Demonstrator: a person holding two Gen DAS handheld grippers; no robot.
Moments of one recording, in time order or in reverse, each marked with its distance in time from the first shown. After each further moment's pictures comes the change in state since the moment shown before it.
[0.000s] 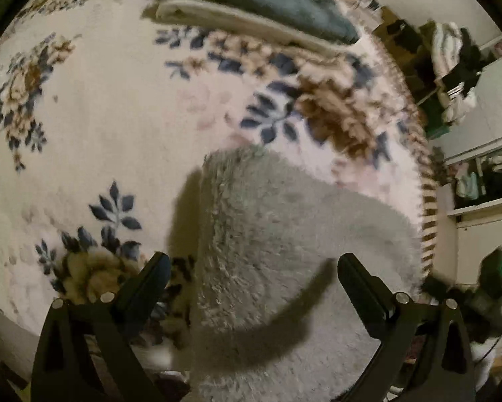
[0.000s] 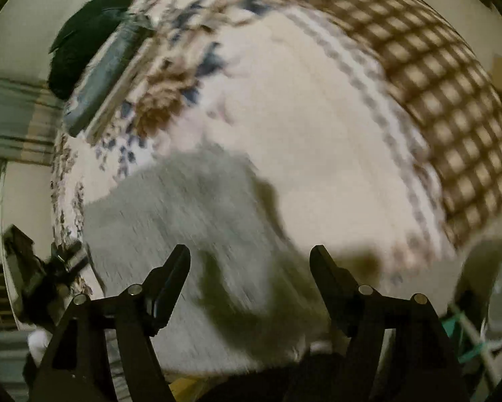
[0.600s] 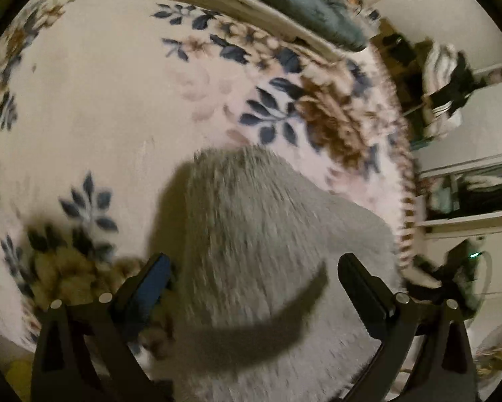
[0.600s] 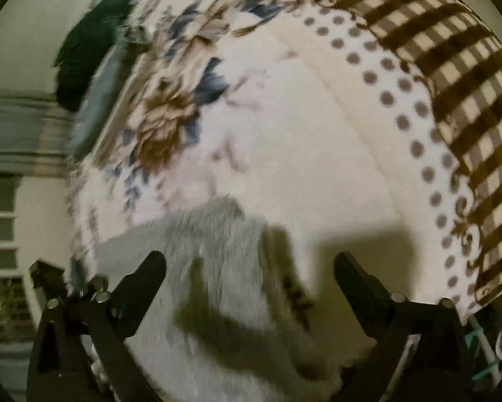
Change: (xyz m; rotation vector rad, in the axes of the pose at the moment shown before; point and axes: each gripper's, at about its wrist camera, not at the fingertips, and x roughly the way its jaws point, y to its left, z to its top) left arm 0.009 0.024 -0.003 -0.093 0.024 -0.207; right arm 0.033 -0.010 0.050 0.050 0.040 0.114
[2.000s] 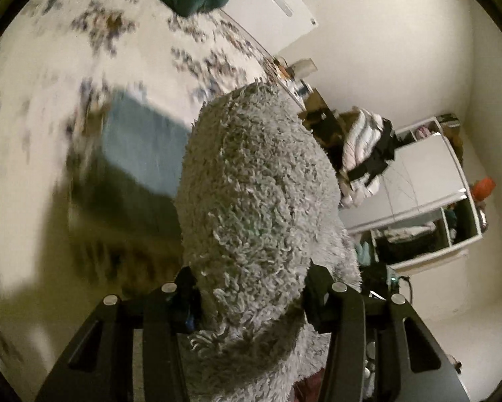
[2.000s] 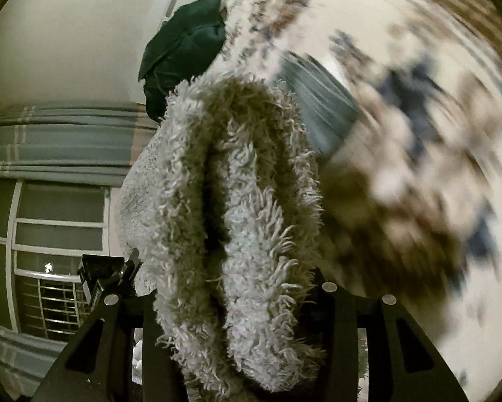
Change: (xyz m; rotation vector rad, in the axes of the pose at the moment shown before) left arm -0.059 -0.018 0.259 0.020 -0.221 -0.325; right arm 0.013 0.232 0.192 -0.026 -0.020 0.393
